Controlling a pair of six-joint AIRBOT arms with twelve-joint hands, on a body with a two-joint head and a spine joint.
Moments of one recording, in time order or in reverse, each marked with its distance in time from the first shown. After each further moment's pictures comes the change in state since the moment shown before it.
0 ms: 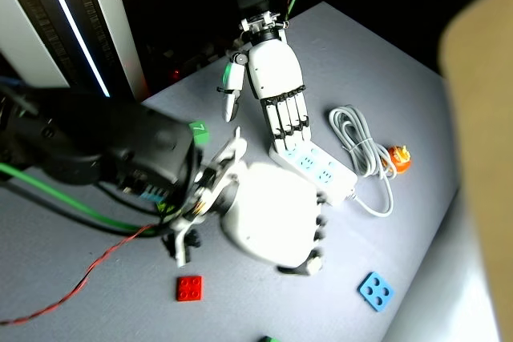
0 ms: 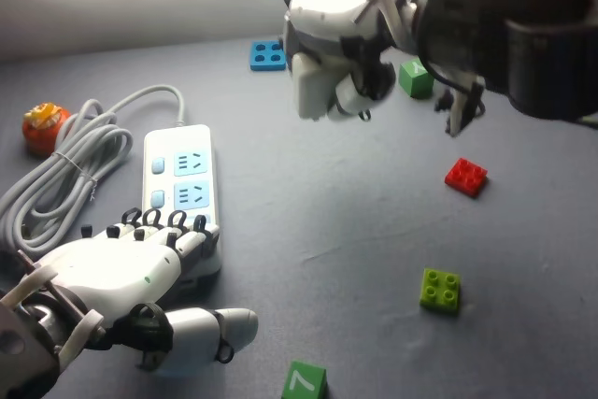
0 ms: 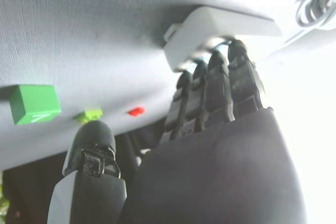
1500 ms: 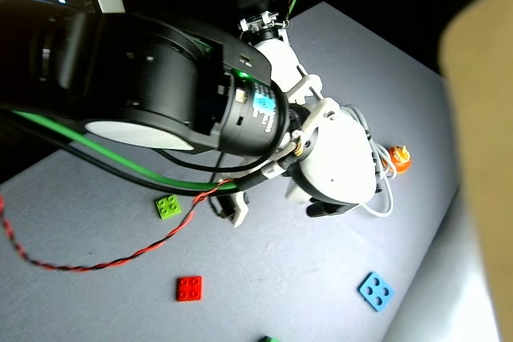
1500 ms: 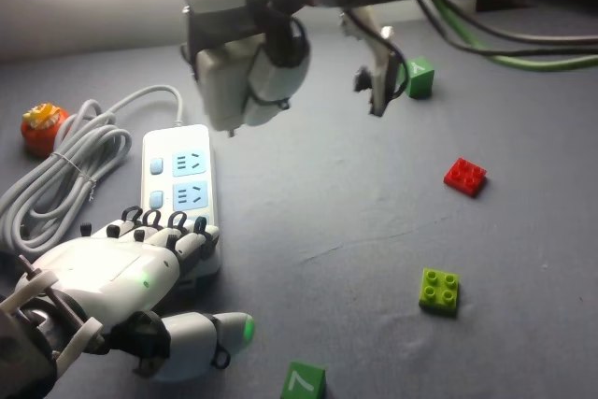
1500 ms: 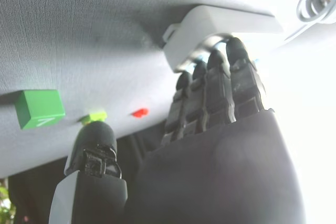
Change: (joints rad) left arm 0.016 0.002 -0.002 0.016 0.005 0.026; right arm 0.127 -0.185 0.216 -1.273 -0.497 1.456
